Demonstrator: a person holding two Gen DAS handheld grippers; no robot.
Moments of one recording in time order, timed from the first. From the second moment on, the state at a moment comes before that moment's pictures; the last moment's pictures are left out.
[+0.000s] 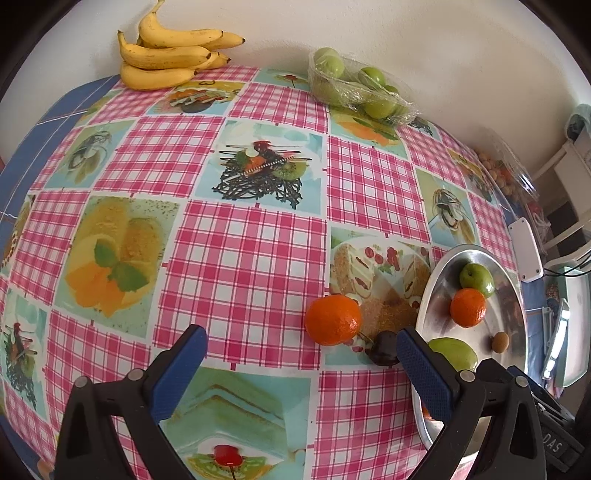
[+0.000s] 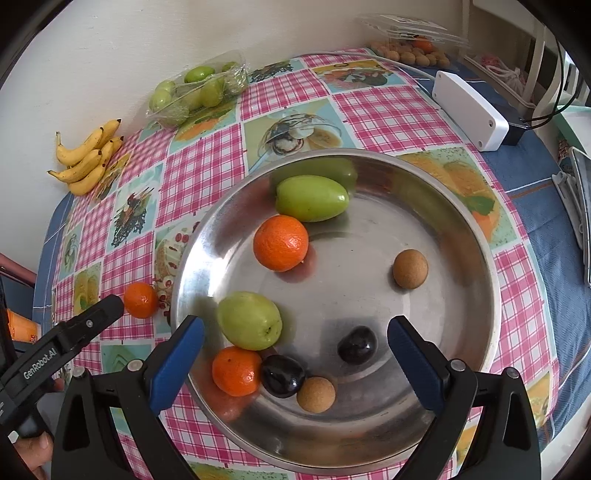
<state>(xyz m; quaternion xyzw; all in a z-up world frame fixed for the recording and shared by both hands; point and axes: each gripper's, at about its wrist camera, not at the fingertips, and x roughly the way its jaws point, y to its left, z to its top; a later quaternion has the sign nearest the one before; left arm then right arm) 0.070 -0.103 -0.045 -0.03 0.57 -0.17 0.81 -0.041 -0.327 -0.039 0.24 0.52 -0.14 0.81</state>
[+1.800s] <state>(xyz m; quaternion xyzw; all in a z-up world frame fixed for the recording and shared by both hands) 0.087 -0.098 -0.066 -0.11 0.63 -0.20 0.75 -0.021 -0.300 -0.043 0.20 0.54 -0.12 0.81</state>
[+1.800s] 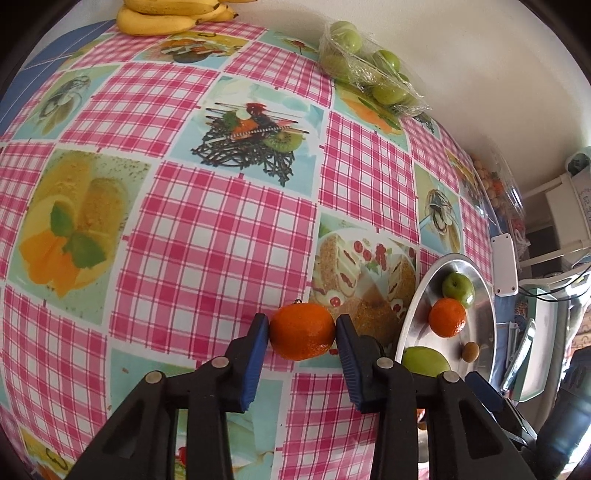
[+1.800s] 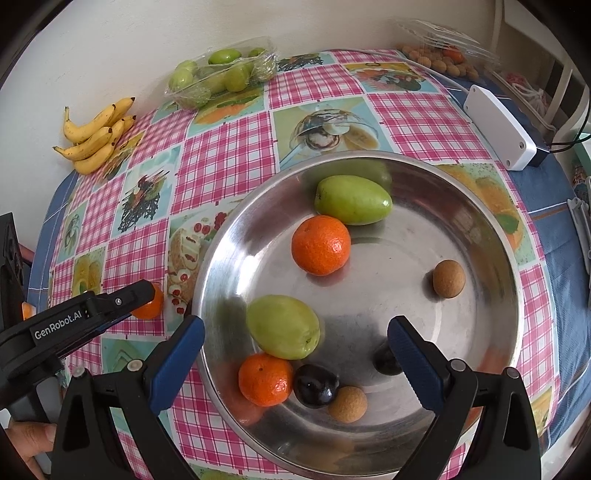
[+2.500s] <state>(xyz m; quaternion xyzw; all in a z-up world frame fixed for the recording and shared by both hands) 0.094 -0.030 -0.041 -0.17 0.61 -0.18 0.75 0.017 -0.230 -0.016 0.12 0.52 -0.04 0.84</state>
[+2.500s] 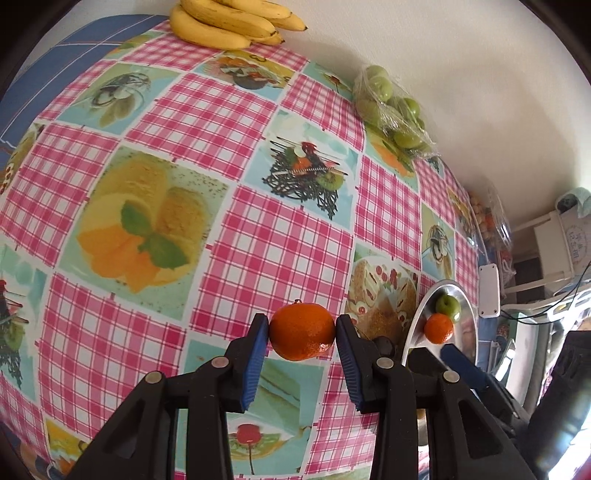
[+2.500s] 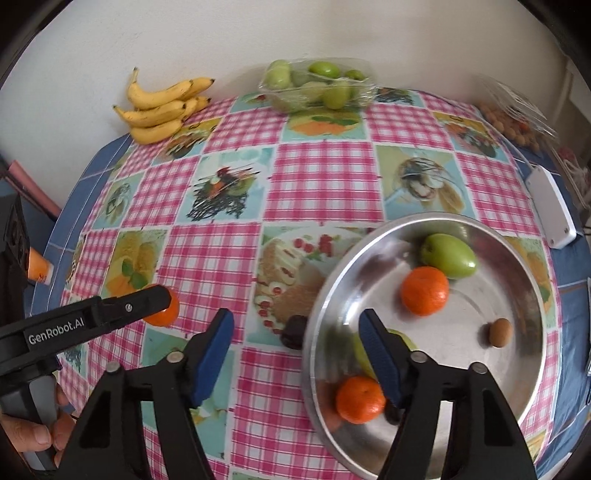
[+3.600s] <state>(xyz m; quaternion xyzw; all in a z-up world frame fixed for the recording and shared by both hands) 0.102 -0.004 -0.039 -0.22 0.60 -0.17 0.75 0.023 -0.197 -0.057 0.11 0.60 -0.02 0.79</state>
